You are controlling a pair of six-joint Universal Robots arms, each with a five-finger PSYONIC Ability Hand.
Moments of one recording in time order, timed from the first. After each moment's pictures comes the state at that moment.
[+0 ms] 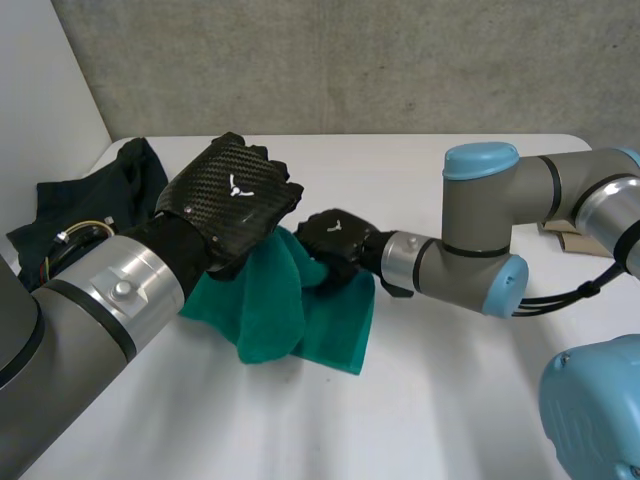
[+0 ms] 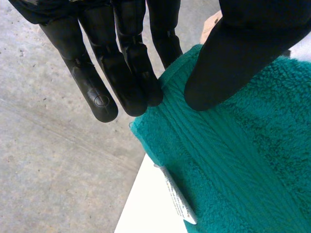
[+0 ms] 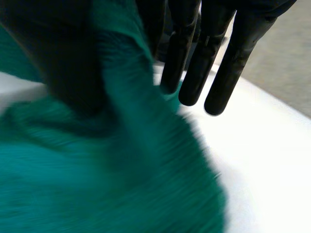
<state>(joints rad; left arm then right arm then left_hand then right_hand) 4.13 -1.60 -1.60 3.13 -1.37 3.87 2.10 -0.51 0.58 0.31 0.92 2.78 1.11 1.20 1.19 1.20 0.99 0.89 0.94 0.93 0.93 0.74</state>
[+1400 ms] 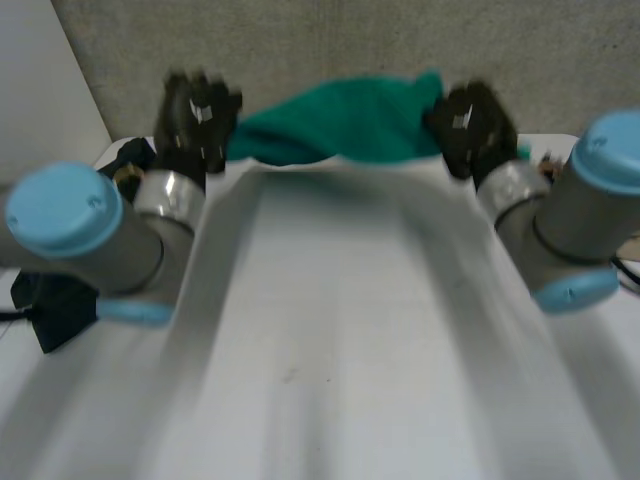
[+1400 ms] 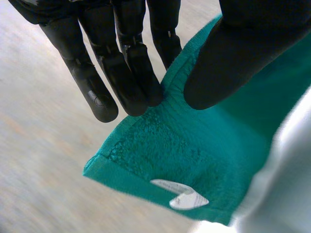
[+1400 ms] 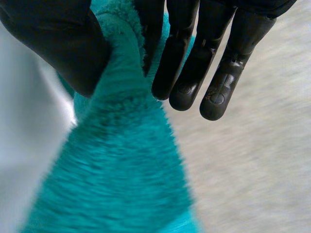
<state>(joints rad) 4.26 -2.07 -1.47 3.82 -1.55 3.71 1.95 -1.03 1.28 -0.38 1.39 2.40 1.13 1.20 1.19 1.20 0.99 0.98 1.18 1.18 1.19 0.99</state>
